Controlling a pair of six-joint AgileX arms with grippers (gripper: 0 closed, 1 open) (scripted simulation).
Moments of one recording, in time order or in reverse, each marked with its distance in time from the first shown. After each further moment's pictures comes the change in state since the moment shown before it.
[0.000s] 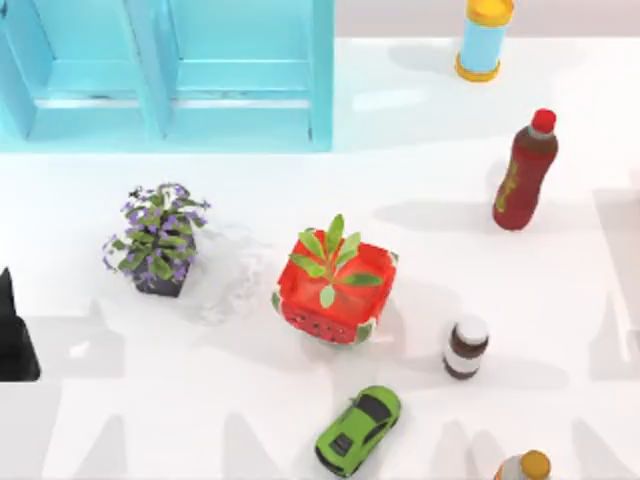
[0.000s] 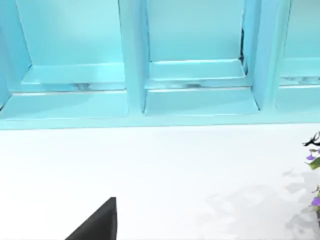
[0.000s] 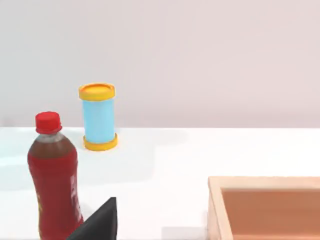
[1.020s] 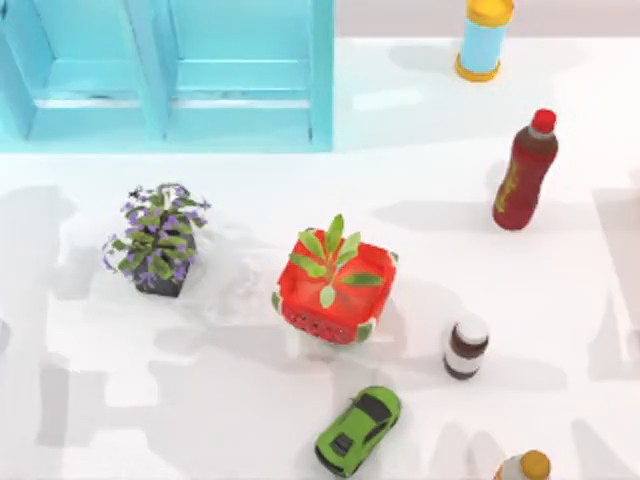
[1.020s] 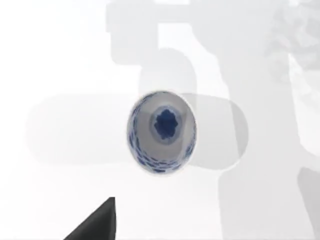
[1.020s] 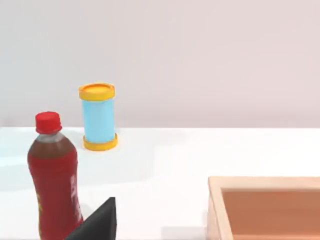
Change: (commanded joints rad) left arm 0.142 1.167 0.969 -0.827 -0.005 0.126; right arm 0.000 0.000 0.000 0.000 0.000 0.000
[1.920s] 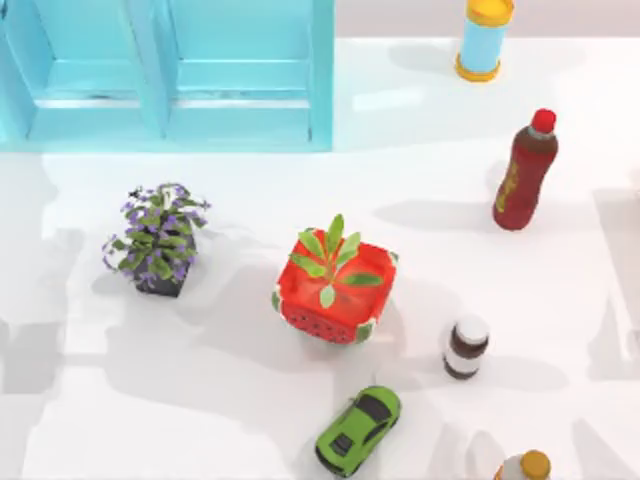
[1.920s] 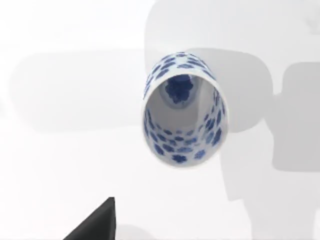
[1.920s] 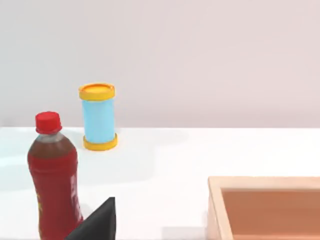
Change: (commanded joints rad) left arm 0.044 0.382 0.319 -0.272 0.007 0.049; right arm 0.000 0.000 0.000 0.000 0.000 0.000
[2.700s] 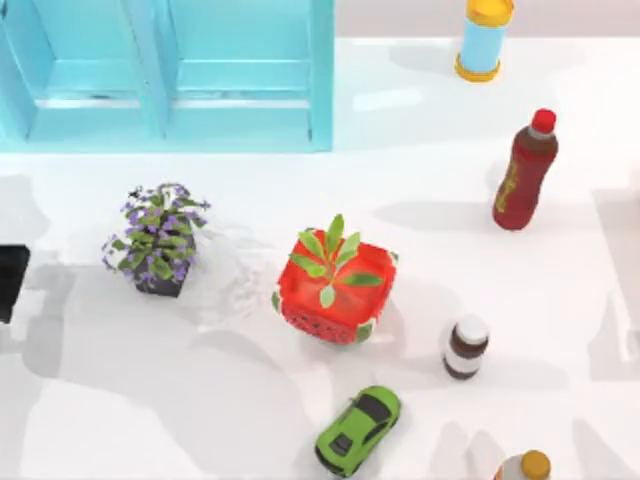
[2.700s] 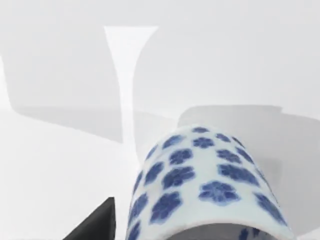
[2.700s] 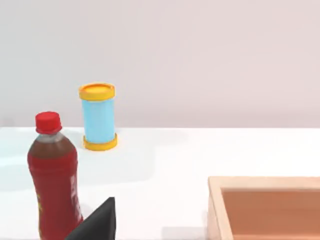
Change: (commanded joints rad) left arm 0.003 0.107 -0.279 0.387 0.000 0.005; right arm 0.000 0.000 0.000 0.000 0.000 0.000
